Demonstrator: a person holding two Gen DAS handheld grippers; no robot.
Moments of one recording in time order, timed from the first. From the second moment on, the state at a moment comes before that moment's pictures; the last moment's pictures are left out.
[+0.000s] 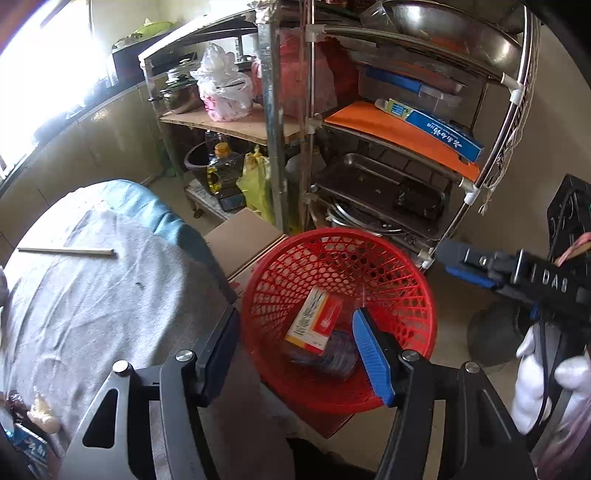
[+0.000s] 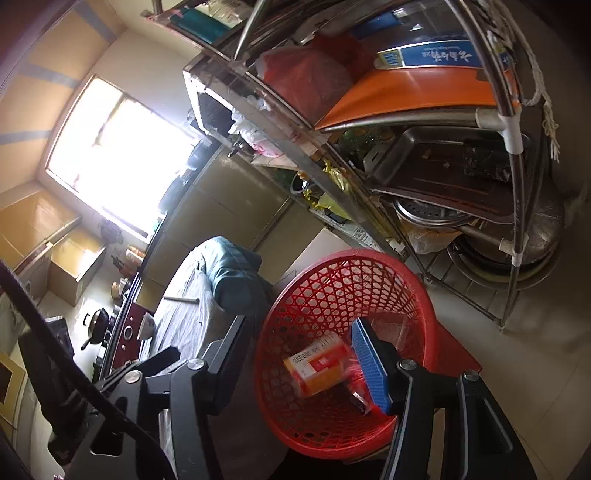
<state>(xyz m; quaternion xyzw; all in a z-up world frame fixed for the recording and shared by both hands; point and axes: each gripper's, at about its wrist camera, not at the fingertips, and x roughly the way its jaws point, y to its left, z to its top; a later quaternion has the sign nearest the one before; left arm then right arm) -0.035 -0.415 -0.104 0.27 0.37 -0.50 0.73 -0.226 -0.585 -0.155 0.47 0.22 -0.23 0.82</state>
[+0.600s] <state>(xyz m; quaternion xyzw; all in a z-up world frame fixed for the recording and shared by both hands) 0.064 -0.180 -0.041 0.17 0.39 -0.24 0.87 -0.144 -0.504 -0.103 0.34 0.30 -0.16 0.88</state>
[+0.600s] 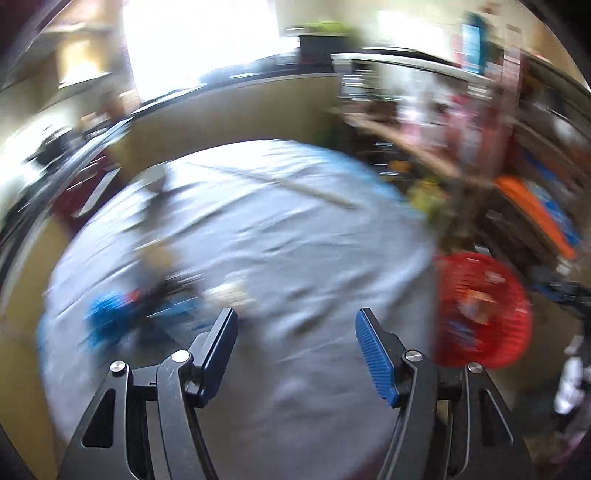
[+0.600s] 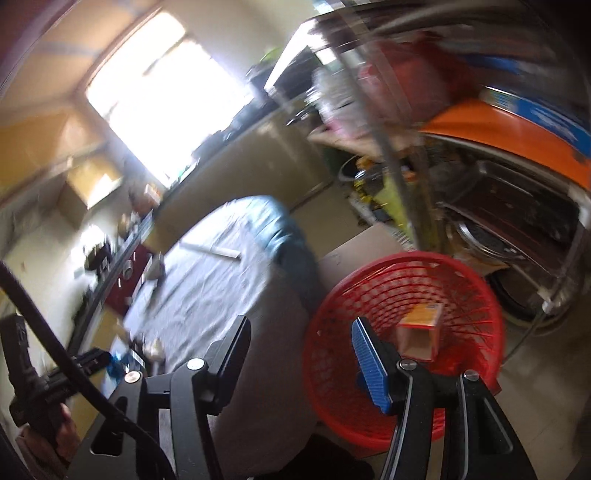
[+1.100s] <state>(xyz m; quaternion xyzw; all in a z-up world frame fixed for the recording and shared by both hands) 0.111 0.070 -0.032 0.10 0.41 0.05 0.91 0.031 -0.259 0.126 -0.14 0.41 -0.11 0.89</state>
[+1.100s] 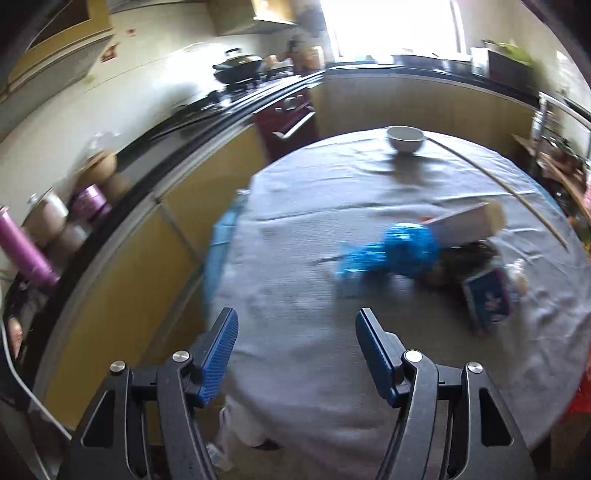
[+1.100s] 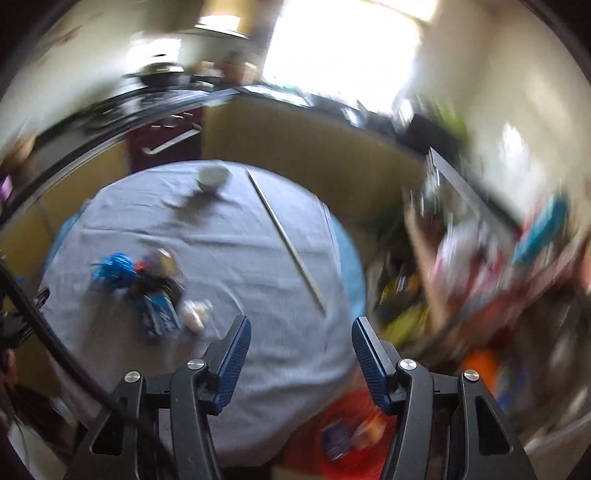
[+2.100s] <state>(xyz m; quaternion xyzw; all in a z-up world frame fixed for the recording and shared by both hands) 0.111 0.044 -0.009 0.13 0.39 0.03 0.91 -0.037 -0.082 0.214 -0.41 0.28 0.01 0.87</state>
